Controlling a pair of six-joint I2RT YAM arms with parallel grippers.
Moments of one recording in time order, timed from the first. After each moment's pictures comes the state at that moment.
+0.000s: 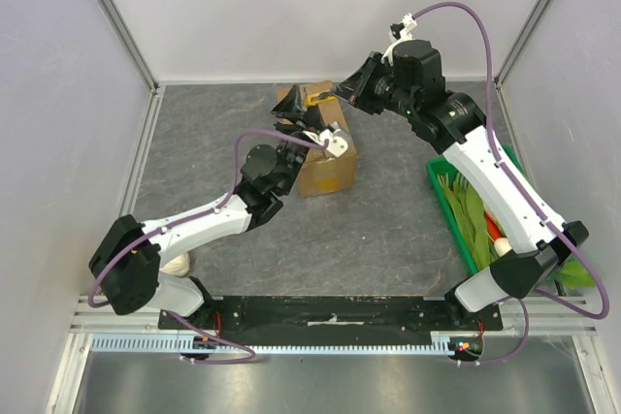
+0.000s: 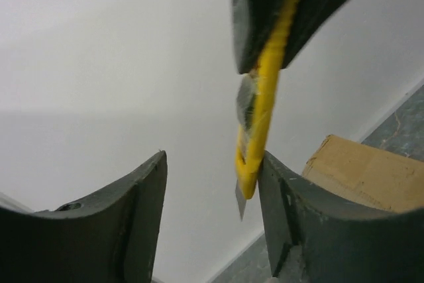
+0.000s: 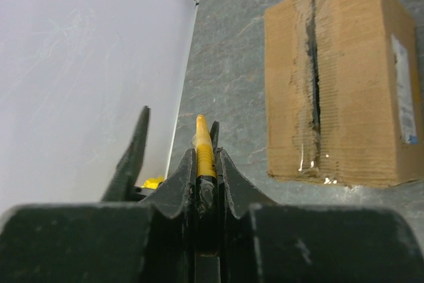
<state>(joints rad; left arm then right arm) -0.85 1.41 0.90 0.88 -0.36 1.10 0.57 1.52 1.80 -0.60 -0.07 0.84</state>
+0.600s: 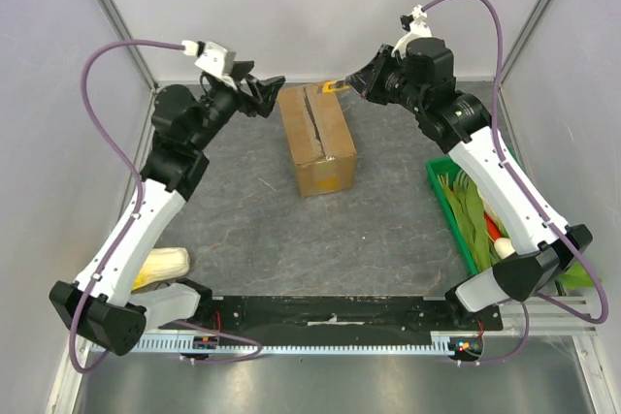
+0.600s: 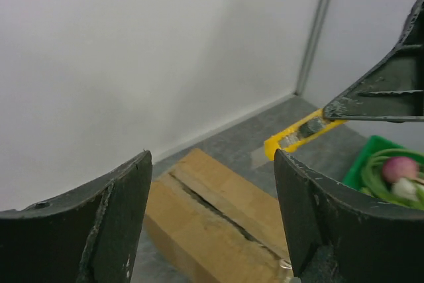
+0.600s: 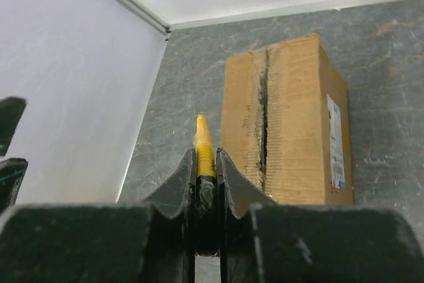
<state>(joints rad) -0.43 1.17 1.25 0.12 0.17 0.02 0.52 1.50 1.74 -0.51 0.00 0.65</state>
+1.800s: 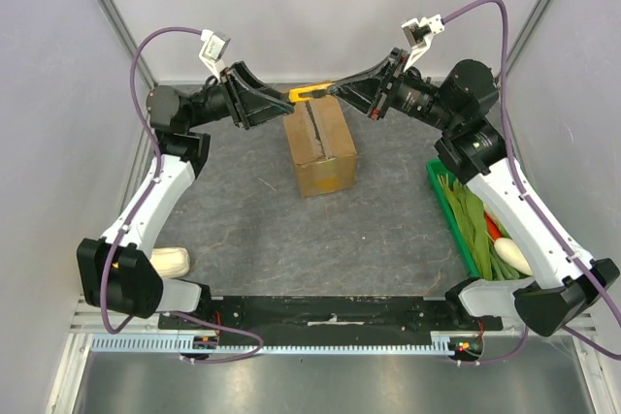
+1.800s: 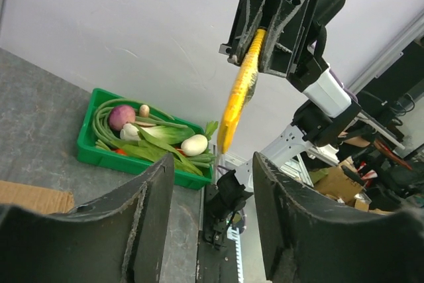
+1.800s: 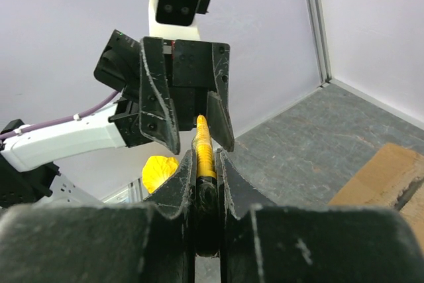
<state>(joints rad) -0.21 1.35 1.20 0.76 1.14 -1.12 0.50 1.29 1.49 0.04 -0.61 0.51</state>
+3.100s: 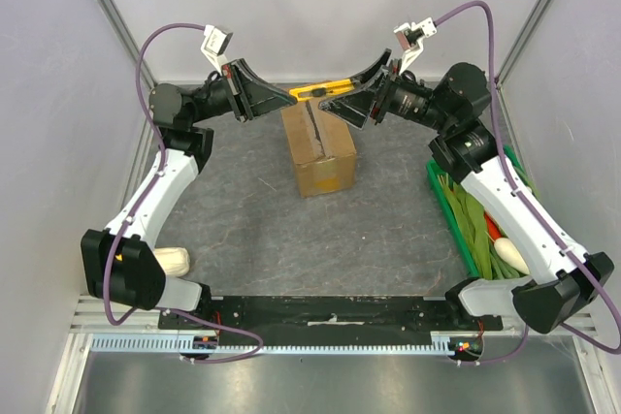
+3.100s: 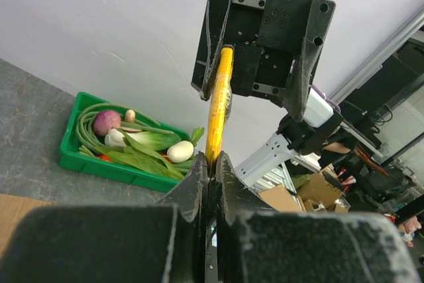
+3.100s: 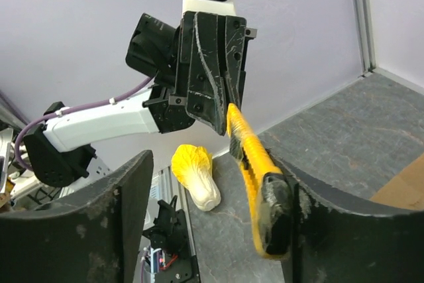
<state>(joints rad) -0.22 1.40 1.23 0.85 1.13 -1.23 0.50 1.30 1.44 0.13 -0.70 0.61</state>
